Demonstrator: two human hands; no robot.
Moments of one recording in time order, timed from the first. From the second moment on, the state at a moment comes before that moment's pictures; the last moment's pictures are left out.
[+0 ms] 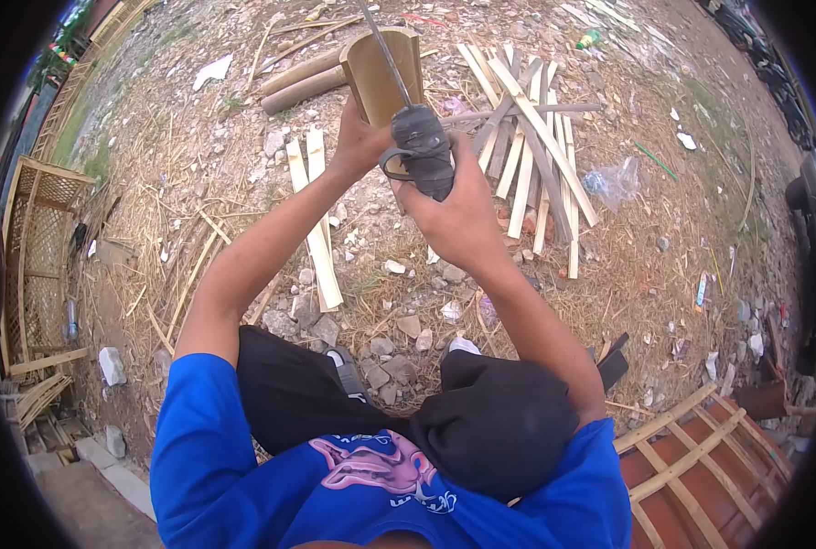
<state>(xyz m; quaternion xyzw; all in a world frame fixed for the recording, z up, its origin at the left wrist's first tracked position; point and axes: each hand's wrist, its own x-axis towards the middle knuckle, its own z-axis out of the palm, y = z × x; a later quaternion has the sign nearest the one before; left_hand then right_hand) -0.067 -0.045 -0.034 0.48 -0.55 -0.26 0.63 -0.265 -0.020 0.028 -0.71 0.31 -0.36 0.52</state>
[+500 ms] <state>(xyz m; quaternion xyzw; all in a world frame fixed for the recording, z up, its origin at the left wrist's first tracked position) -0.065 -0.045 -0.086 0.58 -0.56 -0.23 0.54 -0.280 -0.041 0.053 -0.70 0.26 -0.38 0.54</state>
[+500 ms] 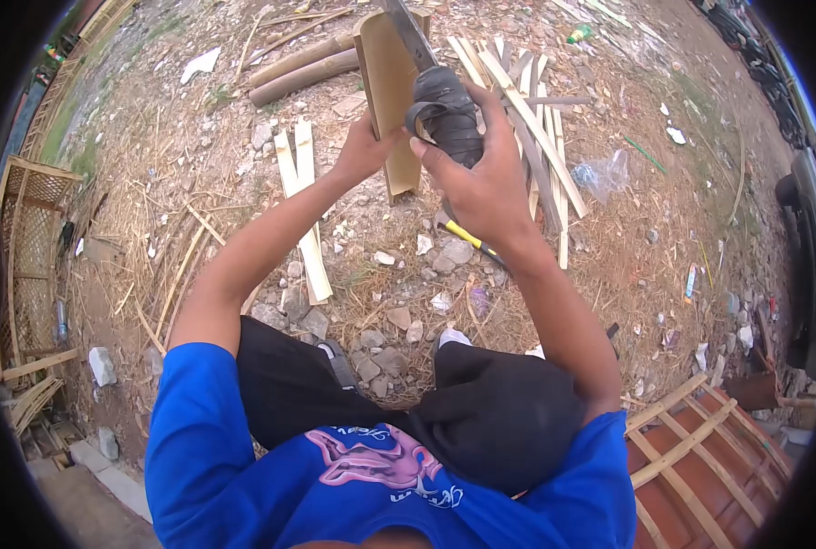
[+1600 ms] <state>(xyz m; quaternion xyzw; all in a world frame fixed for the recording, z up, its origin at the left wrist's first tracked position) 0.028 -0.025 -0.040 0.64 -0.33 -0.41 0.56 -0.319 -0.044 -0.060 -0.31 0.36 -0.35 0.80</state>
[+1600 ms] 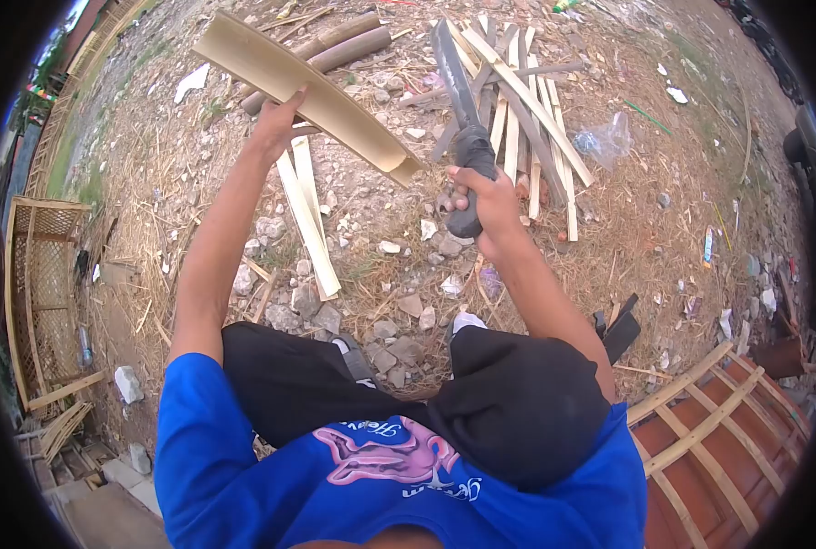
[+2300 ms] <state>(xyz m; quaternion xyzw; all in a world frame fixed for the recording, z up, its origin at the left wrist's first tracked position) -0.007 -0.025 -0.017 0.46 -0.25 -0.52 0.68 -0.356 -0.099 0.003 -0.34 0.26 -0.59 0.68</state>
